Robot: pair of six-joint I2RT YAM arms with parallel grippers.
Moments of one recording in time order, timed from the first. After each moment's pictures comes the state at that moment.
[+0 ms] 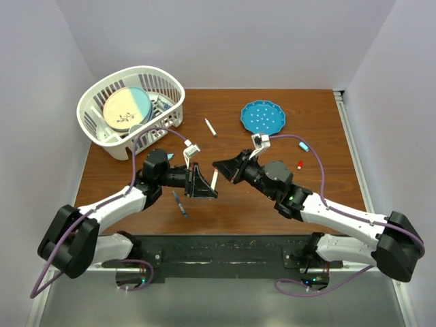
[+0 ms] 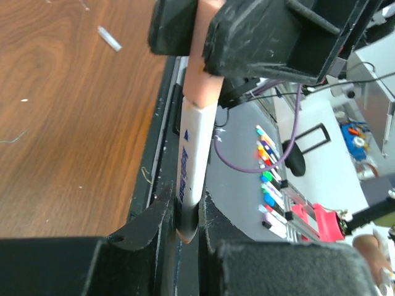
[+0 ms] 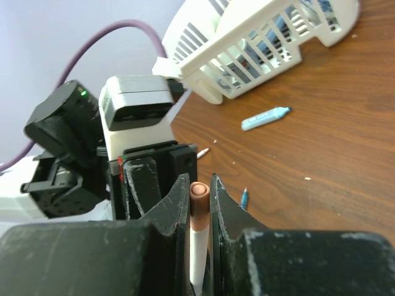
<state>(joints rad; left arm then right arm) -0.49 1.23 0.52 0.51 1.06 -0.70 0.93 1.11 0.64 0.43 0.06 0.73</state>
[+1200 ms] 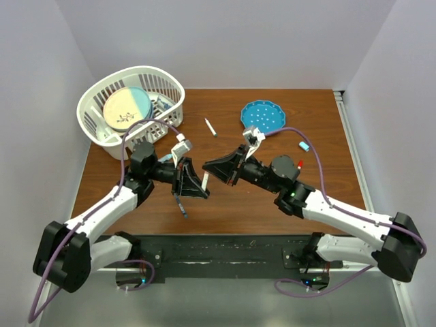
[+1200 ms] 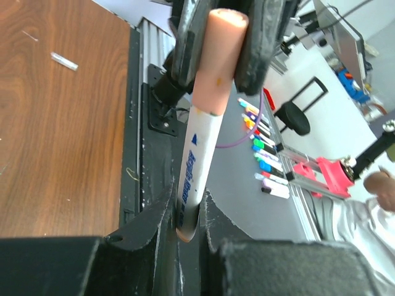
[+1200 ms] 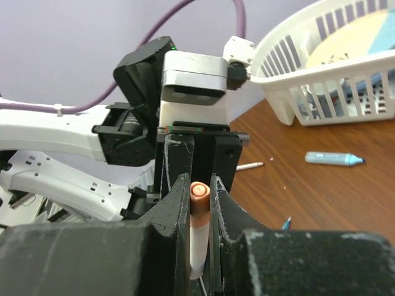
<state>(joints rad) -0.40 1.12 0.59 0.45 1.33 -0.60 0.93 1.12 0.72 0.53 -0.26 0.56</state>
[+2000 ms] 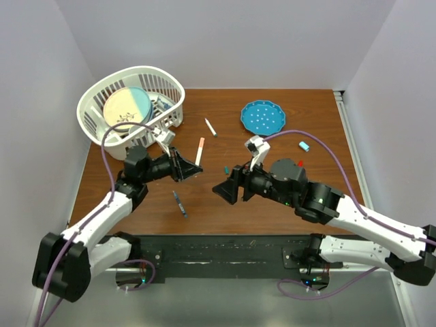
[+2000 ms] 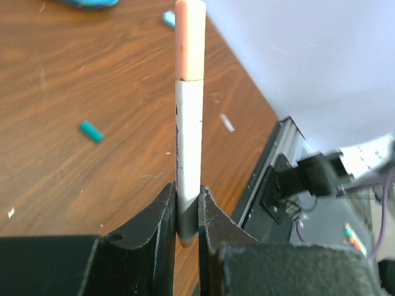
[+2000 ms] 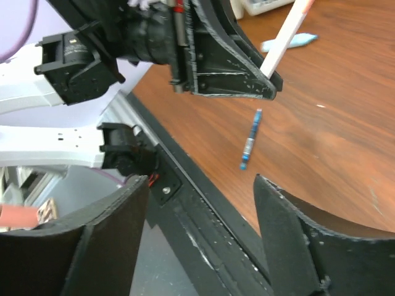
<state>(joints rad) -0.33 1.03 0.52 0.33 0.75 -0.57 1.09 0.95 0.99 -0.30 0.06 0.58</state>
